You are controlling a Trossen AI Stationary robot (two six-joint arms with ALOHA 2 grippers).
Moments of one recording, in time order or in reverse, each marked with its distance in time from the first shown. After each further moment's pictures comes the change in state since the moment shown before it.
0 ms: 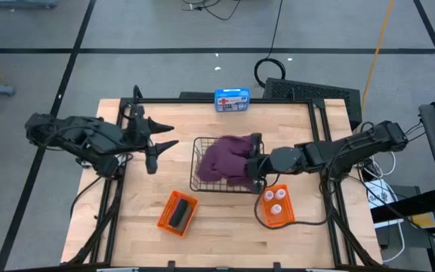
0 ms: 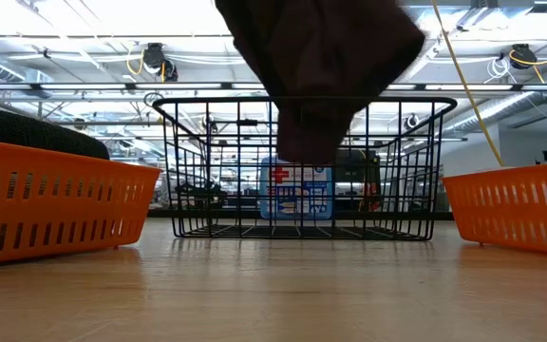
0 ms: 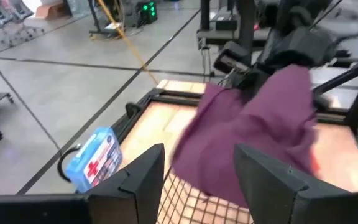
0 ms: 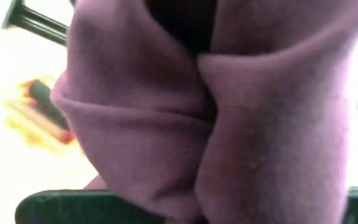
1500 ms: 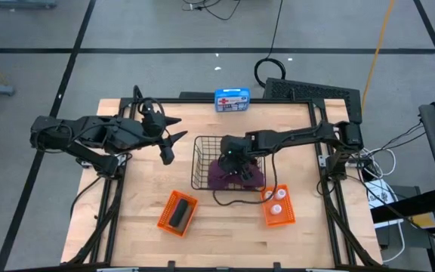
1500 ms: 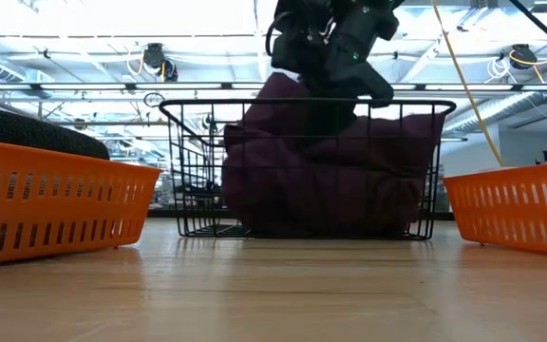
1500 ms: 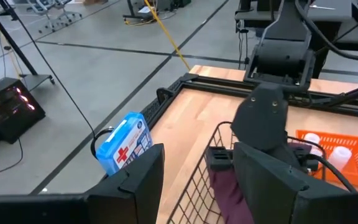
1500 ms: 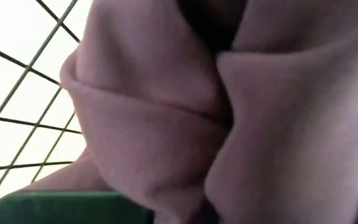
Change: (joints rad) left arm 0.127 0.060 -0.037 0.023 -0.023 0.002; right arm -0.311 0.464 0.196 -0.434 -0.524 -0.173
